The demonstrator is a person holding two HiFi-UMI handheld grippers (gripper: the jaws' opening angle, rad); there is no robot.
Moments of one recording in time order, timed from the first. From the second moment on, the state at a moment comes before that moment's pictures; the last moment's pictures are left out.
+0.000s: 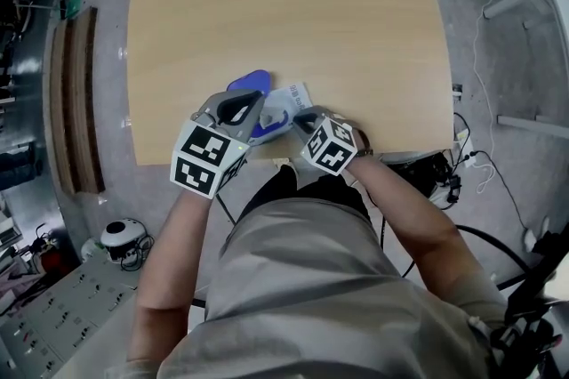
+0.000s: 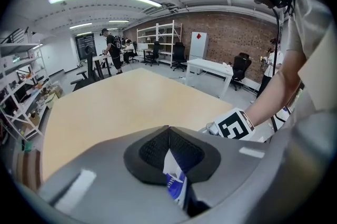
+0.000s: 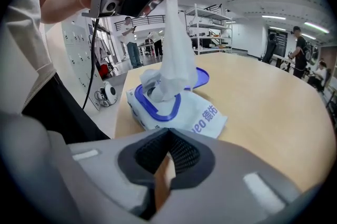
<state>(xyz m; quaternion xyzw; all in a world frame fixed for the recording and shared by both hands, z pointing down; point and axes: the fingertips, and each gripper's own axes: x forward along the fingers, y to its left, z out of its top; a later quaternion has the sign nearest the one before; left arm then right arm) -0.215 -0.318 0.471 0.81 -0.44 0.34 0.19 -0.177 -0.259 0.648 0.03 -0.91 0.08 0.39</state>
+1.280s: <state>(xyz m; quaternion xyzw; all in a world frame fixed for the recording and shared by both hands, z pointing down) -0.246 -0.229 0.325 0.78 -0.59 0.16 0.12 -0.141 -0.252 0.516 0.04 -0.96 0.02 0.28</state>
